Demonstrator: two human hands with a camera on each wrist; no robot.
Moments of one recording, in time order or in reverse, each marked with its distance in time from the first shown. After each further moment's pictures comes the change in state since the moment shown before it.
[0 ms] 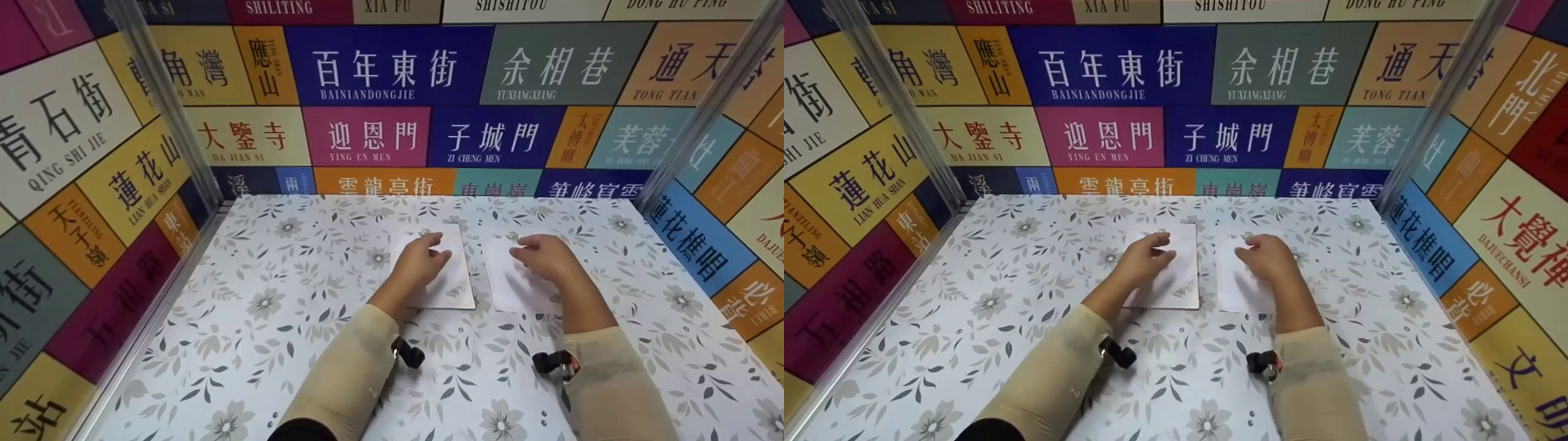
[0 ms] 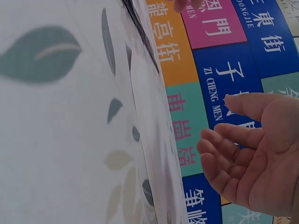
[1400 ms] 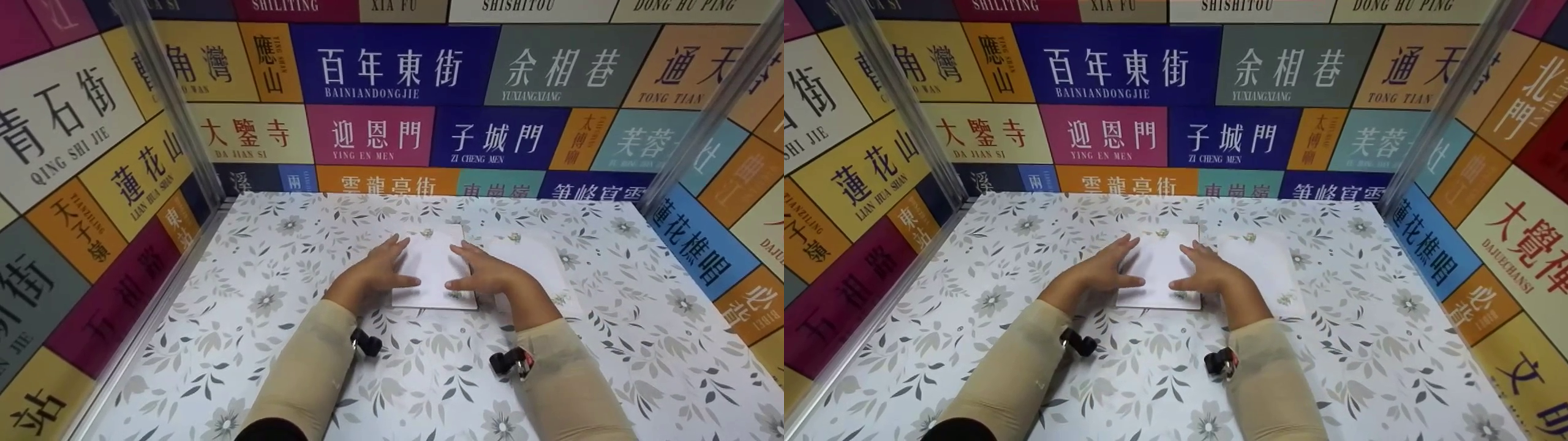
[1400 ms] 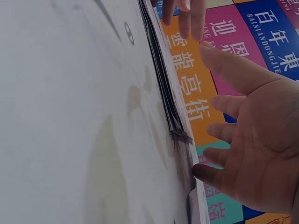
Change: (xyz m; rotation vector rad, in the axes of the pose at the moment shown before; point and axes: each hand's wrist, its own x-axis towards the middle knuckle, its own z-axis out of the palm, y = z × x) left_hand -0.011 -0.058 -0.072 0.298 -0.285 -0.057; right_hand 0.018 -0.054 0.079 -0.193 -0.328 -0.268
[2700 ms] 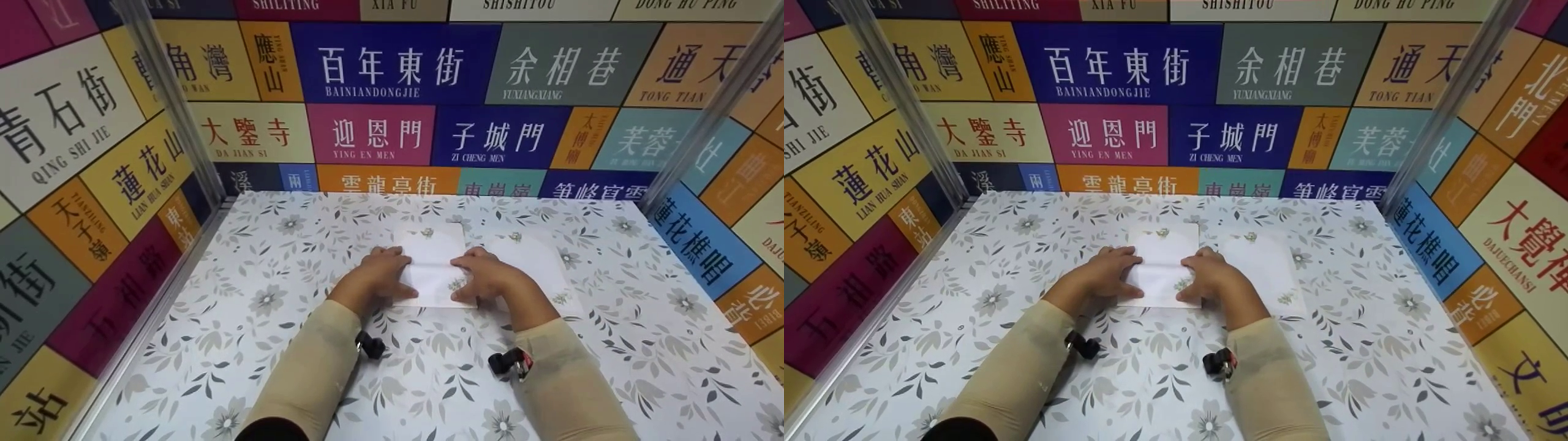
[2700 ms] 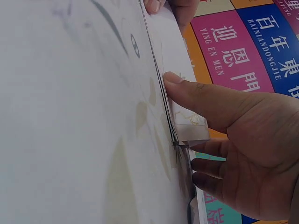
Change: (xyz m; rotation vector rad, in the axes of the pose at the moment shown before) left_hand -0.003 0.006 0.009 0.292 -0.006 0.038; right_hand -0.001 -0.004 0.008 -0.076 0.018 0.083
